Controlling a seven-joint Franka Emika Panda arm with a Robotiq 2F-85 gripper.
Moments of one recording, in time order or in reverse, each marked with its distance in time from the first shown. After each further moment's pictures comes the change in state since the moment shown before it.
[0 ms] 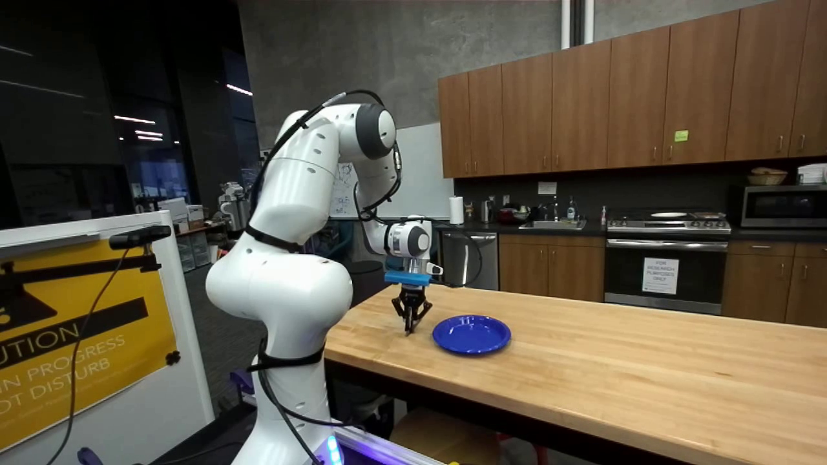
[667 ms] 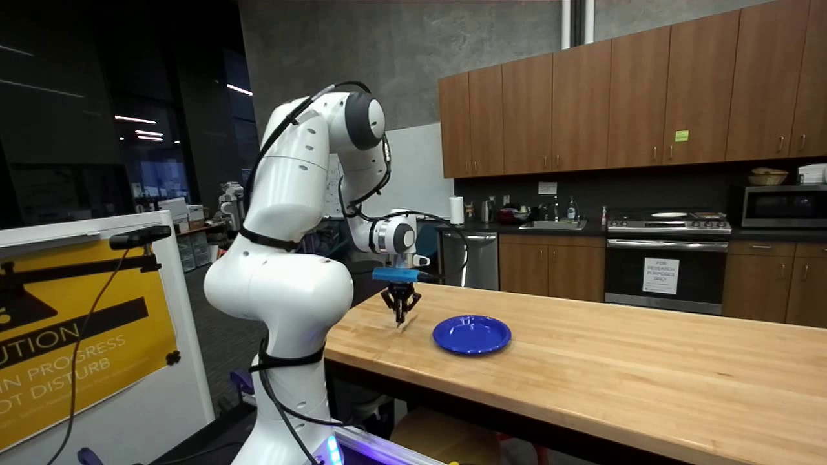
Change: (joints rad) arm 0.034 -0.094 0.034 -0.111 0.000 0.170 0.002
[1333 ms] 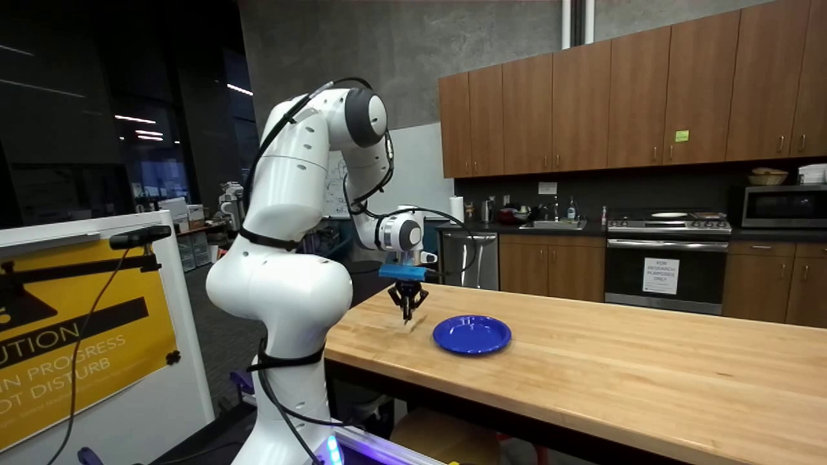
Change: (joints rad) arm -0.042 -0.022 -0.005 -0.003 0.002 0.000 -0.017
